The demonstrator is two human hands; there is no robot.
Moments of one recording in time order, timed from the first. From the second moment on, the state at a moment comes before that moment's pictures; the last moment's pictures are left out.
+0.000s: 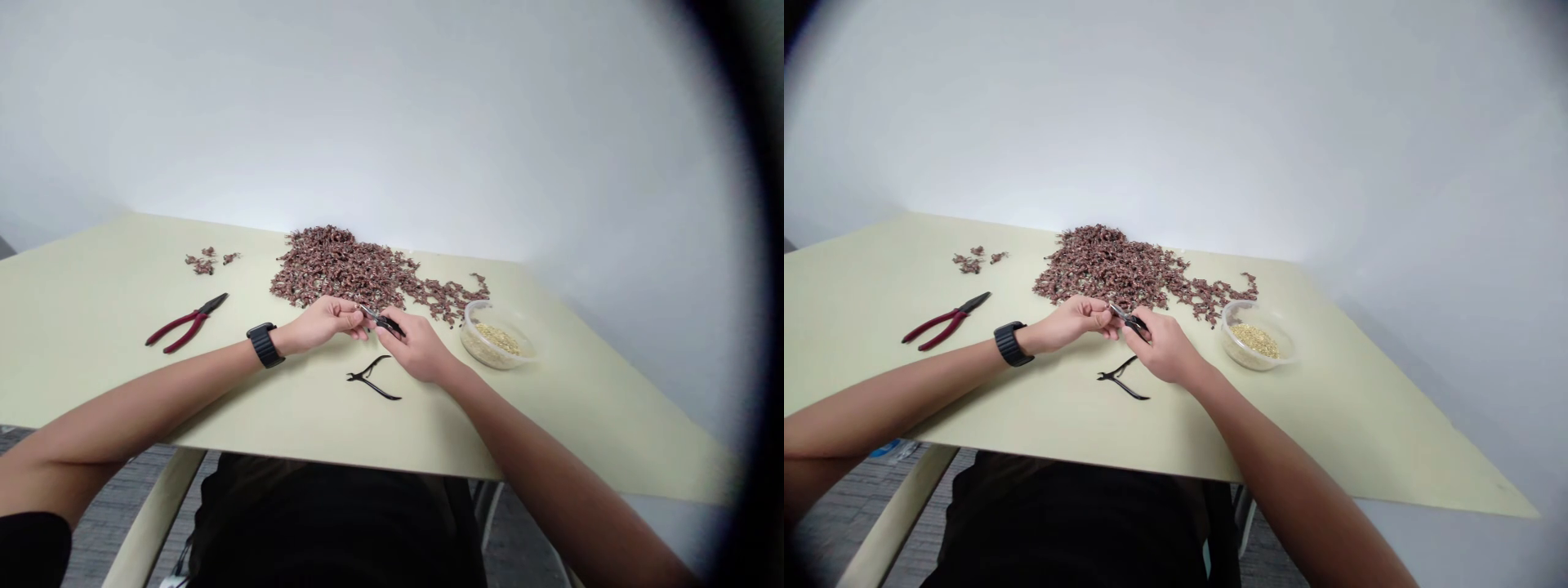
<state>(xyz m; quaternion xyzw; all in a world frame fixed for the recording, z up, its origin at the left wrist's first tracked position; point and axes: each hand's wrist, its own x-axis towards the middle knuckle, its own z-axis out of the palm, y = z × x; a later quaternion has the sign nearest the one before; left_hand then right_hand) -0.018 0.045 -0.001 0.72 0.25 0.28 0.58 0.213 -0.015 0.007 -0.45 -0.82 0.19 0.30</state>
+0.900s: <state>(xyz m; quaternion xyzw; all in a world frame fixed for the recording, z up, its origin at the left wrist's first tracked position) -0.017 0.043 0.002 0.74 0.28 0.31 0.53 0.208 -0.018 0.003 -0.46 -0.81 0.17 0.32</state>
